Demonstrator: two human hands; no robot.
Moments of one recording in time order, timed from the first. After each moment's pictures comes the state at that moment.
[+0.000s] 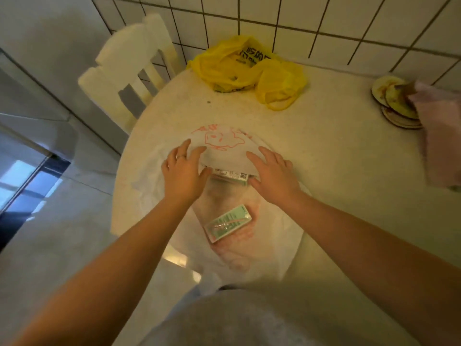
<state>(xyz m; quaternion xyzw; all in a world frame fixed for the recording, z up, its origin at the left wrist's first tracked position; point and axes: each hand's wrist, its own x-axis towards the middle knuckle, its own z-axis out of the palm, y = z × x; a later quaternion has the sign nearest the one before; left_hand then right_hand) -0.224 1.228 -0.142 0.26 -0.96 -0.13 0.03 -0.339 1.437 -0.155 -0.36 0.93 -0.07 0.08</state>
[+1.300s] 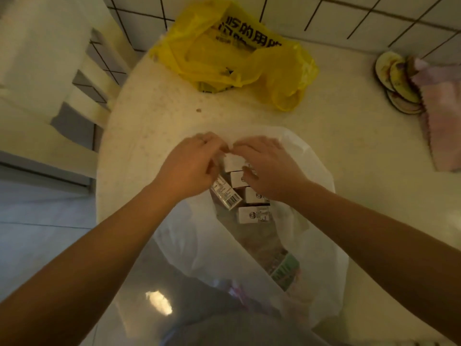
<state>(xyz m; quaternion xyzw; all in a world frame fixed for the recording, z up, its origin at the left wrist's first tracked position) -0.377 1.060 -0.158 -0.16 -0.94 -0.29 0.01 -0.414 1.273 -0.136 -0.38 0.91 -0.15 0.06</state>
